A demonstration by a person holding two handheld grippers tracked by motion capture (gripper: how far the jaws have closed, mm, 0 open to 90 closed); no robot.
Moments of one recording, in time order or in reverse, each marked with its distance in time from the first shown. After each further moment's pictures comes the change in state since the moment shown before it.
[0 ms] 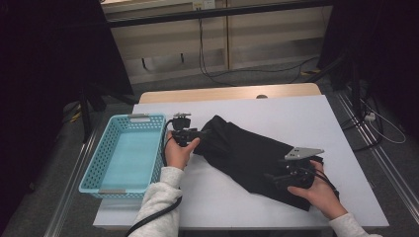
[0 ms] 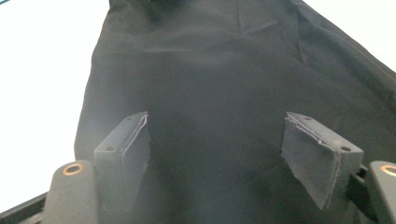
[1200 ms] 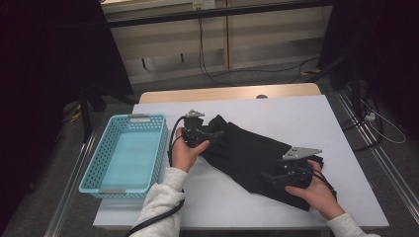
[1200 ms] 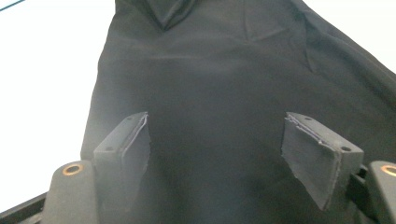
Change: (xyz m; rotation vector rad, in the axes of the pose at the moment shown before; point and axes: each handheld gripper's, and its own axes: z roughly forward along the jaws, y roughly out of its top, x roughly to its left) left arm -0.041 0.002 -0.011 -0.020 -0.096 0.212; right arm 0.005 0.003 0.003 -0.013 0.004 -0.006
